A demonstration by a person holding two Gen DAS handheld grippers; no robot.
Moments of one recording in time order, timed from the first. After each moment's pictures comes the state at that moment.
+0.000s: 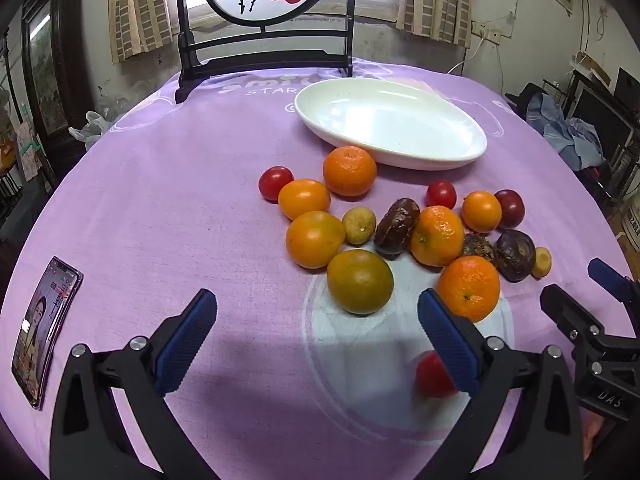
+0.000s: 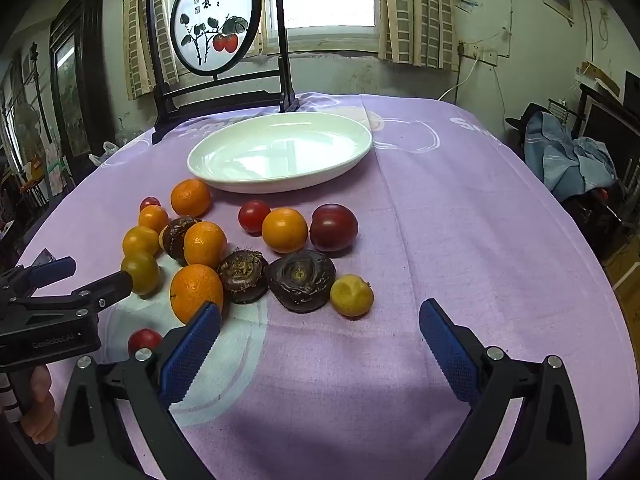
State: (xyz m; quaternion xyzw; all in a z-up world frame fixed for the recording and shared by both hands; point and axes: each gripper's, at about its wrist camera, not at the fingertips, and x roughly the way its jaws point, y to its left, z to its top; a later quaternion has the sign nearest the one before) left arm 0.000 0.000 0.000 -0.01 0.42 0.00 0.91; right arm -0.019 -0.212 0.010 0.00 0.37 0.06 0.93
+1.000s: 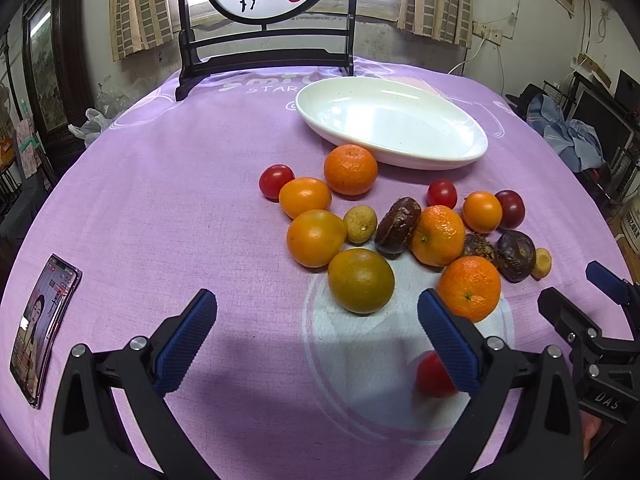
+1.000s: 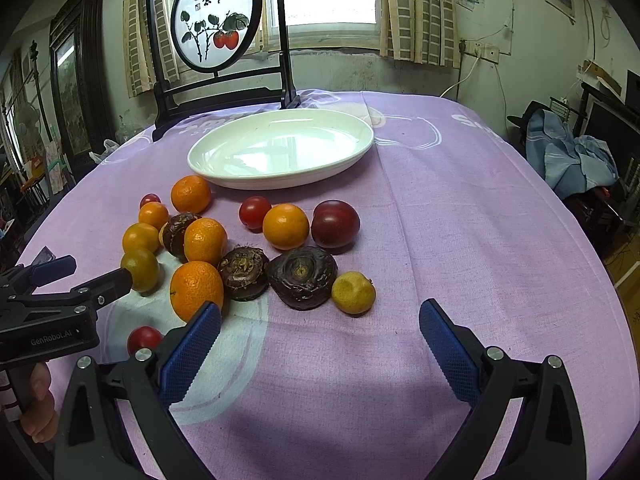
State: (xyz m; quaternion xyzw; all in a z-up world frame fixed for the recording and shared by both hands) left arm 0.002 0.002 -0.002 -0.01 0.42 0.00 0.91; right arm -0.018 -0.213 0.009 0.00 0.38 0.06 0.92
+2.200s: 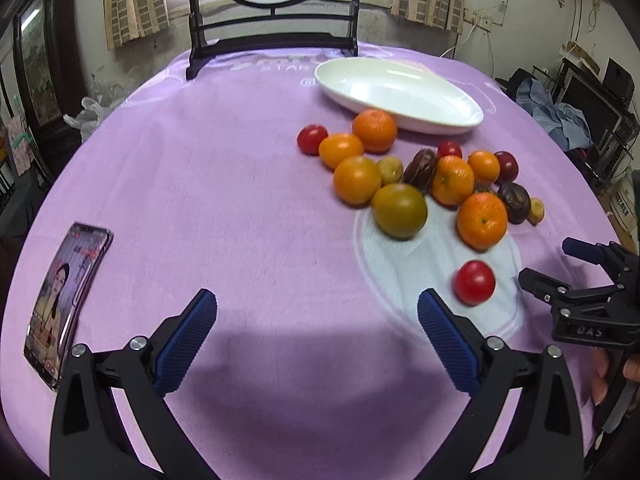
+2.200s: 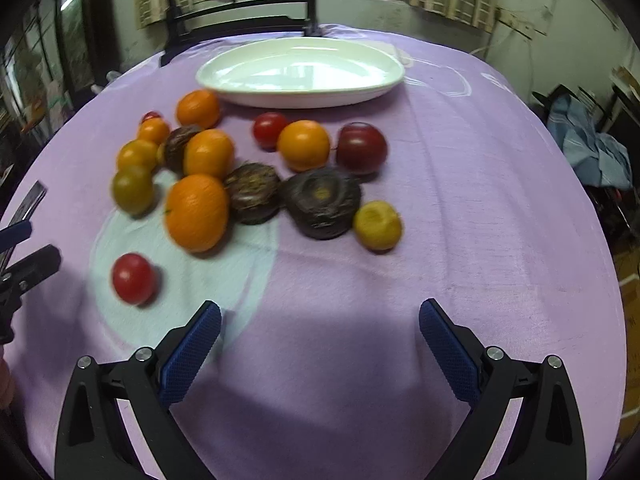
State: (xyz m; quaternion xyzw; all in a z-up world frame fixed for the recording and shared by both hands) left arm -0.044 0.047 -0.002 0.00 0.47 -0.02 0.89; right arm -0.021 -0.194 -0.009 -0.03 0.48 0.10 0.87
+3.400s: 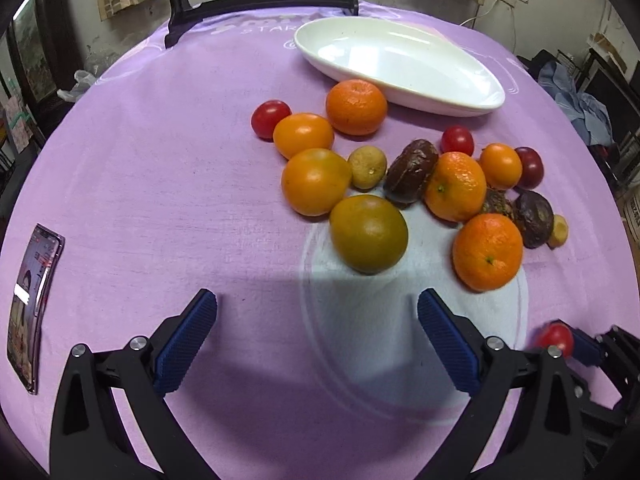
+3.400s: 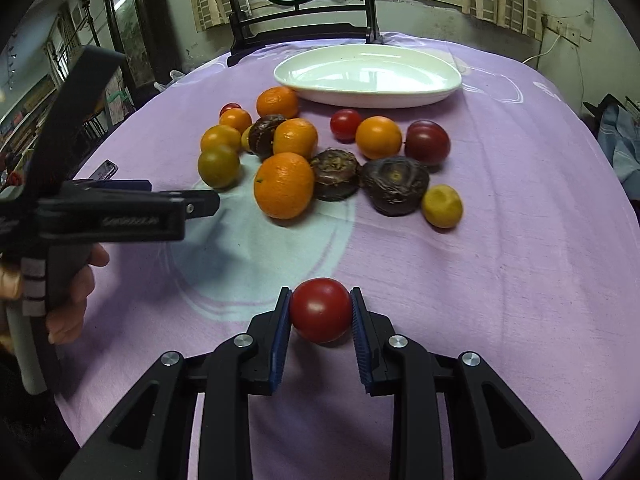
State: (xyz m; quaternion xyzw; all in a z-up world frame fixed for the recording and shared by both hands) left arm 0.017 -0.002 -0.023 -0.01 0.52 0.01 0.85; right arm -0.051 -0.200 -0.001 -0.04 0.46 0.19 0.87
